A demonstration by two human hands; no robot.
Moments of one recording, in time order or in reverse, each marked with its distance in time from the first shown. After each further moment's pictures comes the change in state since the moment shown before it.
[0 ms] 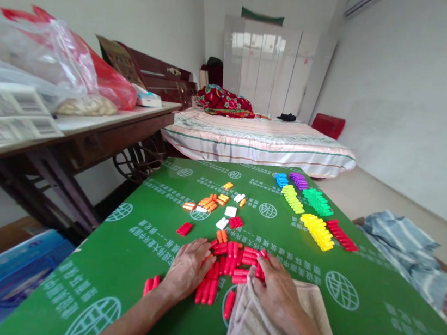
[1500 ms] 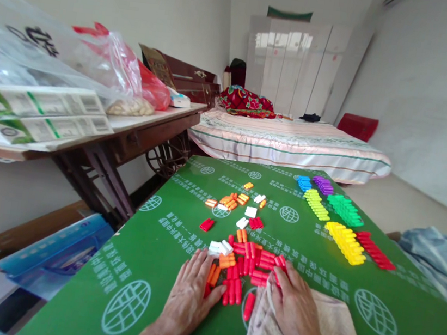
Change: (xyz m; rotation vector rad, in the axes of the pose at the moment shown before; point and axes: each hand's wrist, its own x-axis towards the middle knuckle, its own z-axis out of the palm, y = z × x) left_hand -0.075 -0.025 0.029 0.068 0.176 -0.073; right_hand -0.016 0.008 0.037 -0.132 0.251 -0.124
